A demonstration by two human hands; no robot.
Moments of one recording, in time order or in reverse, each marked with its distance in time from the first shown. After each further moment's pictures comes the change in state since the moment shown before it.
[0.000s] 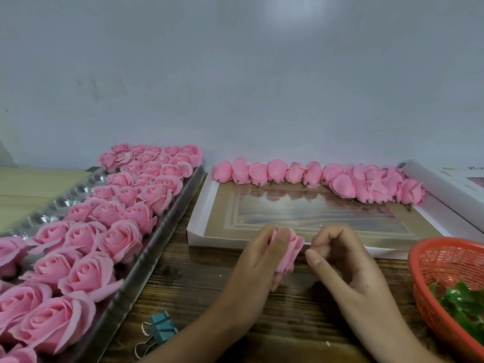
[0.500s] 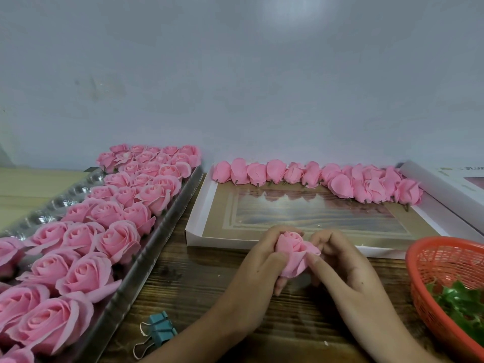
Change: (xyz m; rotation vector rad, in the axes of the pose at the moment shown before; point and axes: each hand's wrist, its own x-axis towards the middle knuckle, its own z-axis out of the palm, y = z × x) left_hand 0.009 -0.012 0.006 -0.041 -0.118 -0.013; right_hand -0.002 -0.007 -0.002 0.033 -0.051 0.062
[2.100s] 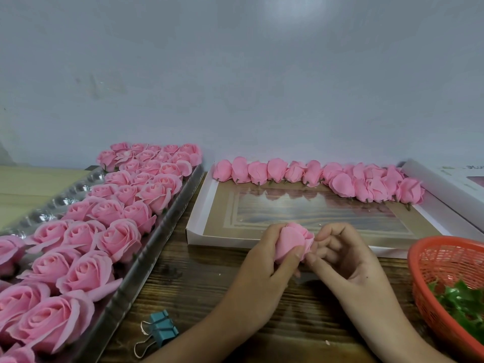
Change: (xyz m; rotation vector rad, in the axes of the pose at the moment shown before) left_hand -0.005 -0.005 -0.002 0.225 -0.002 0.194; right_hand 0.006 0.012 0.001 0.332 0.053 0.043
